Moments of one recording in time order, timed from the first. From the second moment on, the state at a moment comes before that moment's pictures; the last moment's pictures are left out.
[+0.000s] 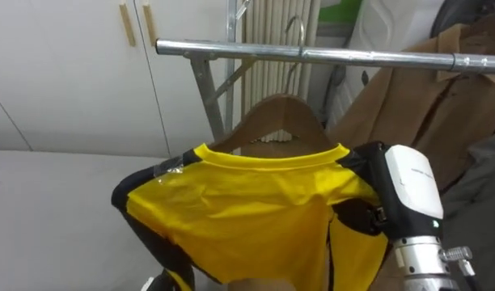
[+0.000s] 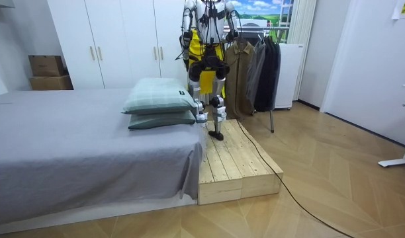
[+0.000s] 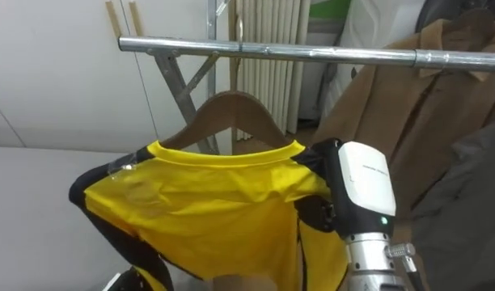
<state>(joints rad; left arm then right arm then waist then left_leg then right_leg) 0.12 0.16 -0.10 0.43 -0.31 -0.08 -0.13 -0.01 -0.26 0.10 -0.01 -0.73 -0.10 -0.37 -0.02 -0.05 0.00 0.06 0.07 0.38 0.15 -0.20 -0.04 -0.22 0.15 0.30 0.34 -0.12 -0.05</state>
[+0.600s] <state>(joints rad) 0.13 0.16 -0.08 0.42 -0.31 -0.07 -0.09 -0.01 -0.26 0.10 -0.05 -0.74 -0.09 -0.37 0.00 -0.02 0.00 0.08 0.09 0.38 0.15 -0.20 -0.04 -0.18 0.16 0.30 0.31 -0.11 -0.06</state>
